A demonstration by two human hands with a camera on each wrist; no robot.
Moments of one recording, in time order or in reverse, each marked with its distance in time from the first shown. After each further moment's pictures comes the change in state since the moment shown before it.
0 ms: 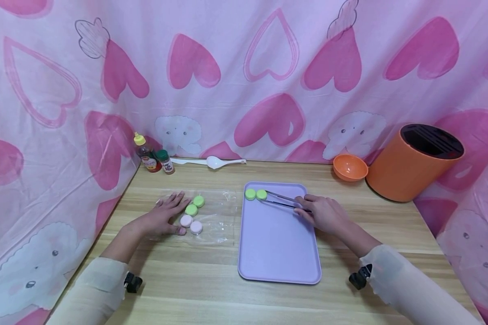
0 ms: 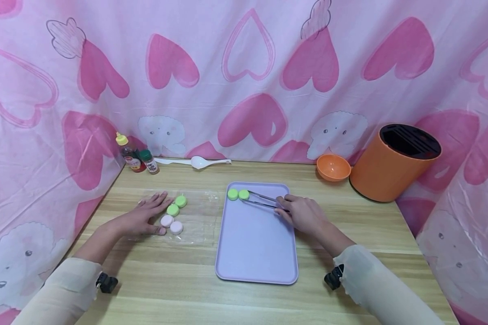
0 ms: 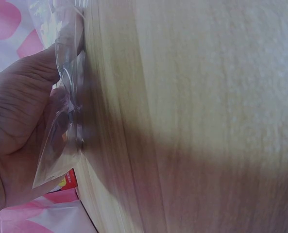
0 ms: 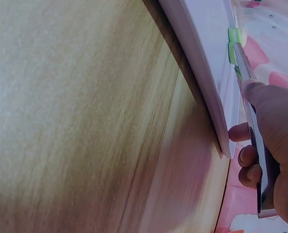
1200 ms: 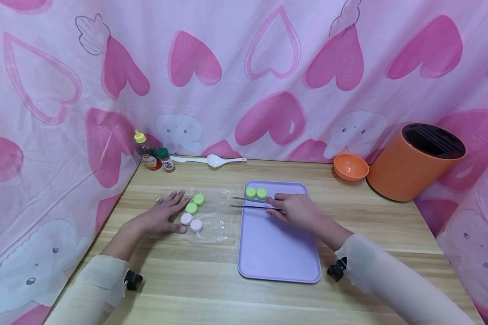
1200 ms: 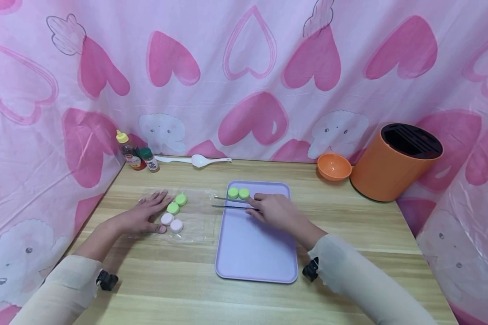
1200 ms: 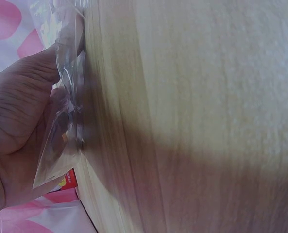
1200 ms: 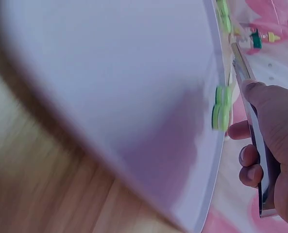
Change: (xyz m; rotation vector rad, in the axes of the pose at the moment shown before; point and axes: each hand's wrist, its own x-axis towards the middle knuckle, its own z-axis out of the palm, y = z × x) left_hand 0.000 -0.004 -0.001 0.006 -0.017 0.004; right_hand 0.045 -0.065 -0.001 -0.064 0.099 -0.288
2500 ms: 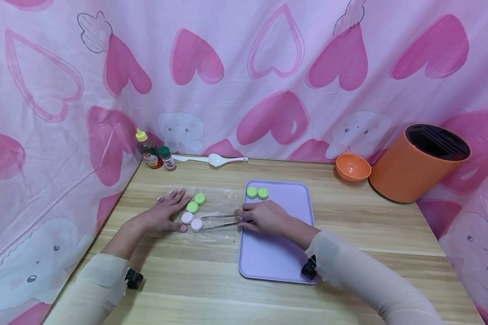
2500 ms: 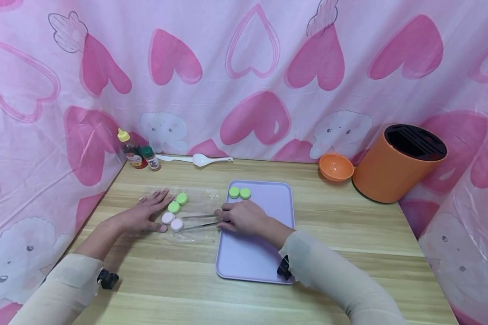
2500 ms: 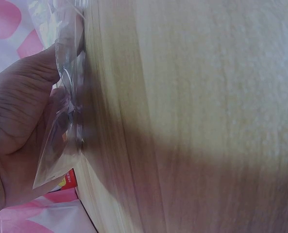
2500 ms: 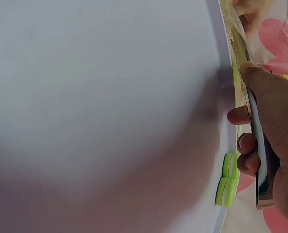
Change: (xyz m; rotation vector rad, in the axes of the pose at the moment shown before) left_hand 0.000 0.005 -0.002 -0.020 0.004 0.015; right_hand 0.048 -0.051 0.034 0.074 -0.016 -0.264
